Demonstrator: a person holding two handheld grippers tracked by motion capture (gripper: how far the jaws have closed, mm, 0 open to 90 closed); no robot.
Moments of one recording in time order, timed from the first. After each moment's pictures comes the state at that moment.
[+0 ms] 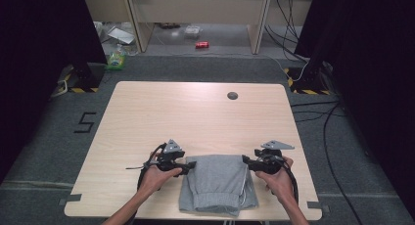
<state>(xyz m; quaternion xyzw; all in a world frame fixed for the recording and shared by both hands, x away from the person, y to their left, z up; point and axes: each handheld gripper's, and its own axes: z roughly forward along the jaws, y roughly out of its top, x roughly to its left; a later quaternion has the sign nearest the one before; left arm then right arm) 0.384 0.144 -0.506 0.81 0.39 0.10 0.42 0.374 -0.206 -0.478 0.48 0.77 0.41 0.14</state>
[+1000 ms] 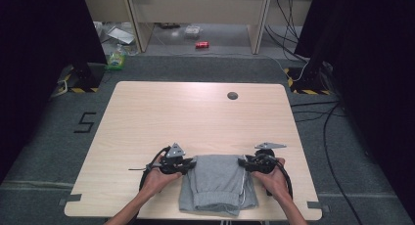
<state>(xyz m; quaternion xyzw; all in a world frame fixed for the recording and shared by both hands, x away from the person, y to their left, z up) 0.378 0.139 -0.516 0.83 0.35 0.09 0.43 0.388 -0.198 -0.507 0.49 0.78 0.40 0.06</state>
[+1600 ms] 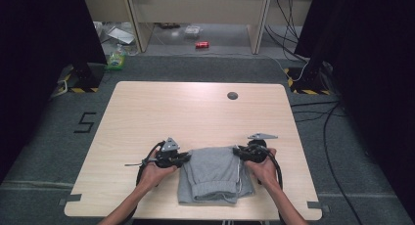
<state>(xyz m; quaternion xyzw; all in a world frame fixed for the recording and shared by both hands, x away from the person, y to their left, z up) 0.400 0.158 -0.516 0.82 0.37 0.11 0.42 0.425 -0.175 -0.507 0.48 0.77 0.41 0.08</state>
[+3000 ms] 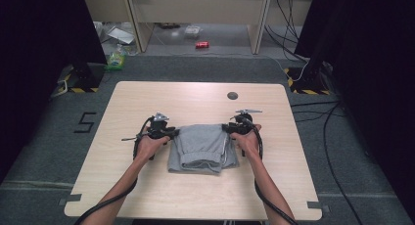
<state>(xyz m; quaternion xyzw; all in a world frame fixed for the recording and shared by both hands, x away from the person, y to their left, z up) 0.489 0.195 -0.510 0.77 0.46 0.14 0.41 0.516 -0.138 -0.502 0.53 0.74 0.42 0.09</state>
